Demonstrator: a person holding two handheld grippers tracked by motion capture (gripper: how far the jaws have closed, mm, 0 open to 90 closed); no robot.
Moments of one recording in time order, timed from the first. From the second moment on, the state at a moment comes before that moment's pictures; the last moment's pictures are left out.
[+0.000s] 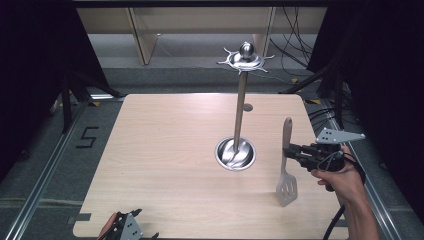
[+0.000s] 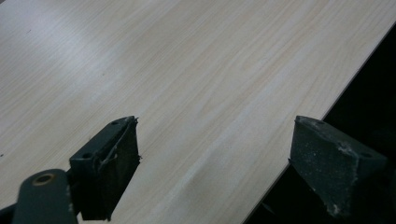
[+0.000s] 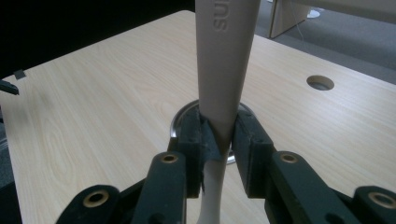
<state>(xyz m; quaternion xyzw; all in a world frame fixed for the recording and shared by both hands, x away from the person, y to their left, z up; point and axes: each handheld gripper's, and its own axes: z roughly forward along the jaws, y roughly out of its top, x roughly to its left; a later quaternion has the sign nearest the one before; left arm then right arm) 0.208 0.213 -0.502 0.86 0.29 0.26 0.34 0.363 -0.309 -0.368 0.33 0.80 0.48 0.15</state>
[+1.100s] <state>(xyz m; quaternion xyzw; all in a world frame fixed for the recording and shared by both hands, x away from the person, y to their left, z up) 0.209 0.215 -0.500 0.87 0.28 0.26 0.32 0.367 -0.292 -0.341 0.29 0.78 0.53 0.16</state>
